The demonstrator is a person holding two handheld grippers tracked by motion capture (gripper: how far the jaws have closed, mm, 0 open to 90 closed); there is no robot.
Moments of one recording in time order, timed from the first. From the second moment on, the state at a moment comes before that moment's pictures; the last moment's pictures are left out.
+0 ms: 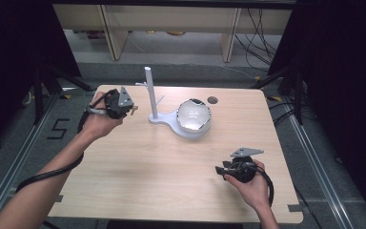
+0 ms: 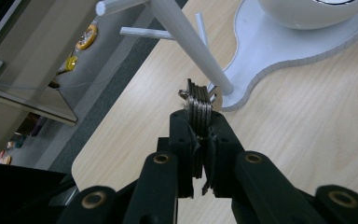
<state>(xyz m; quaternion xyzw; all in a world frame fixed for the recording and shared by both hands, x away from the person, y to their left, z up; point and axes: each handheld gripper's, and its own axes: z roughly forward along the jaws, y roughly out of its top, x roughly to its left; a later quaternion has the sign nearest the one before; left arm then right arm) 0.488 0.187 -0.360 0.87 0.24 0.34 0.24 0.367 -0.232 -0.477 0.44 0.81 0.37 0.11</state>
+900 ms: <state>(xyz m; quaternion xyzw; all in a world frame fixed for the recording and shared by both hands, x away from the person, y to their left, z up) 0.528 0.191 -0.338 0.87 0.26 0.37 0.22 0.362 -0.241 -0.483 0.45 0.80 0.38 0.13</state>
